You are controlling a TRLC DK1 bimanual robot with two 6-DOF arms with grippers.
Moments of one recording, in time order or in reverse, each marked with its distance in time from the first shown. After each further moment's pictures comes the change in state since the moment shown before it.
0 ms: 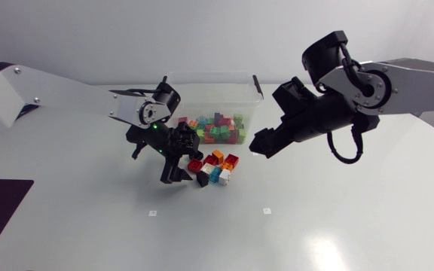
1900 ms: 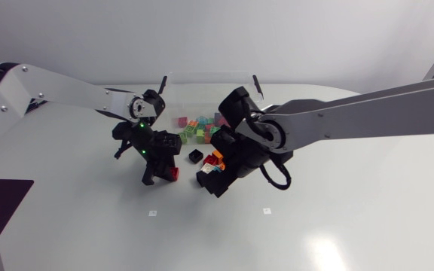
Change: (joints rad) left arm 0.115 0.064 0.060 -0.229 -0.045 -0.019; right arm 0.297 0.302 0.051 0.086 0.124 0.093
